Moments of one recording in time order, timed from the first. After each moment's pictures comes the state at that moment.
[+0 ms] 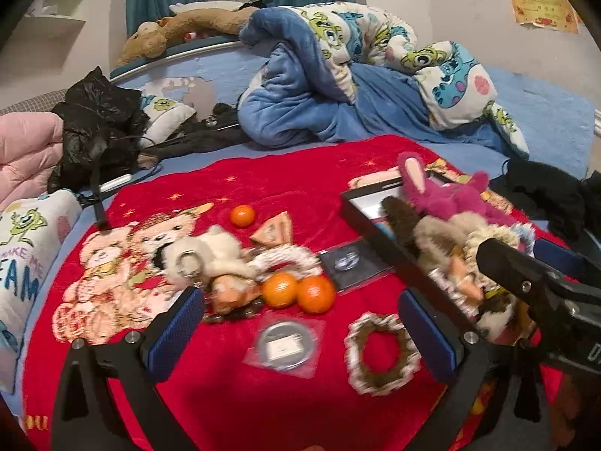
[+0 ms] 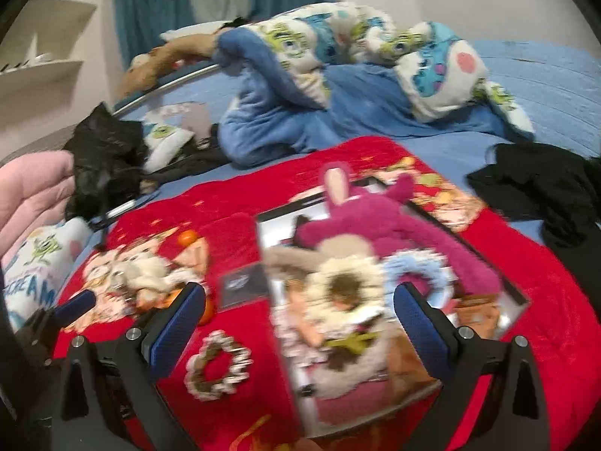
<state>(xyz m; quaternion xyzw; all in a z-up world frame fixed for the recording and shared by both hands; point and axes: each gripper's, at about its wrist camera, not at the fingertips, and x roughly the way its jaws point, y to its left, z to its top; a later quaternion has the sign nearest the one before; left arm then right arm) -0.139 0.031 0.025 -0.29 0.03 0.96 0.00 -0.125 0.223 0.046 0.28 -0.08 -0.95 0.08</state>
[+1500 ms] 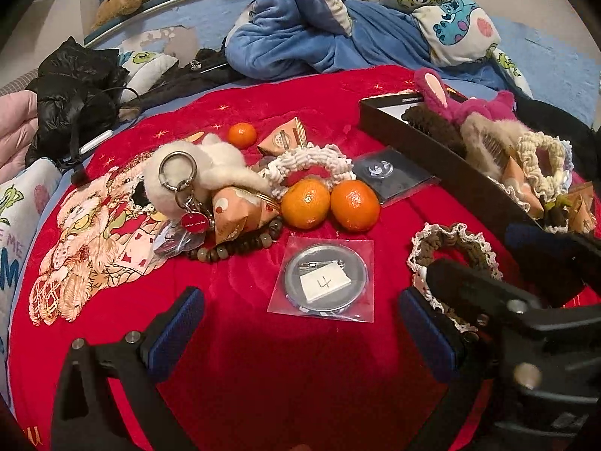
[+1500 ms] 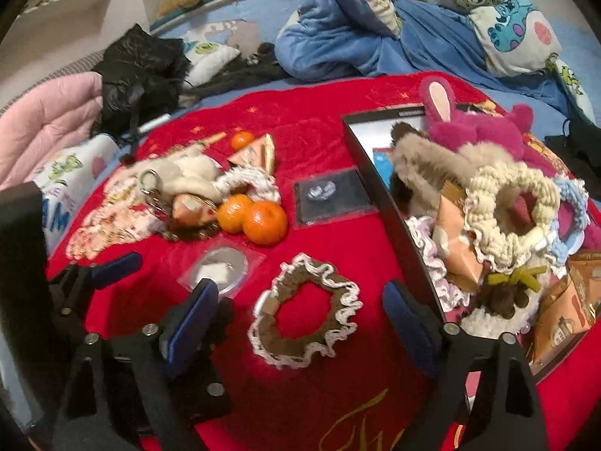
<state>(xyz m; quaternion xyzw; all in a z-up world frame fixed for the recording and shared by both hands) -0.166 0.007 -0.049 -0.39 0.05 0.92 0.03 -0.150 0.140 -0.018 0.40 -0.03 -0.91 0.14</state>
